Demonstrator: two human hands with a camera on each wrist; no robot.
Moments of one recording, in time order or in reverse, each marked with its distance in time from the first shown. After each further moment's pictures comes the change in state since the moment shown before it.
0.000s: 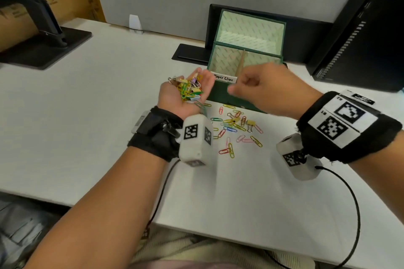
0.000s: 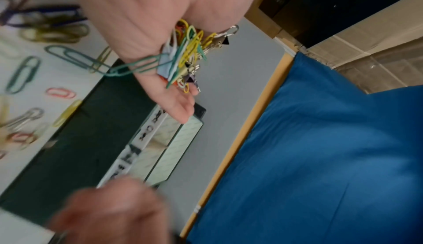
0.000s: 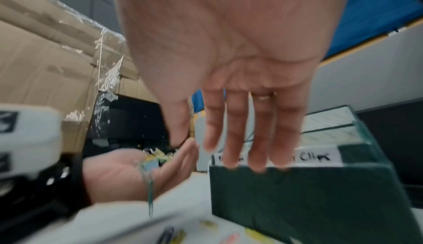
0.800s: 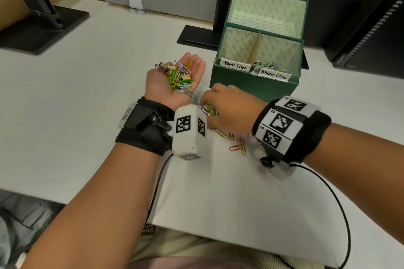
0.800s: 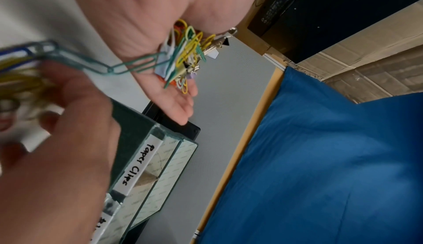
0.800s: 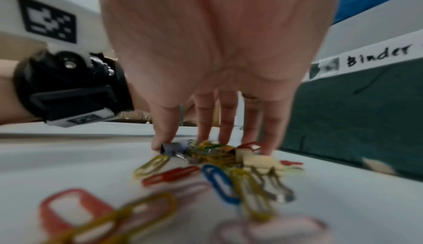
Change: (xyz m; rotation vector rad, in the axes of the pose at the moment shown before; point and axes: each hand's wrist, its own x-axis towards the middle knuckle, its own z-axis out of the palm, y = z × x) left_hand 0.018 0.035 -0.018 0.024 0.011 0.047; right_hand 0.035 -0.024 0.084 -0.271 -0.377 -0.114
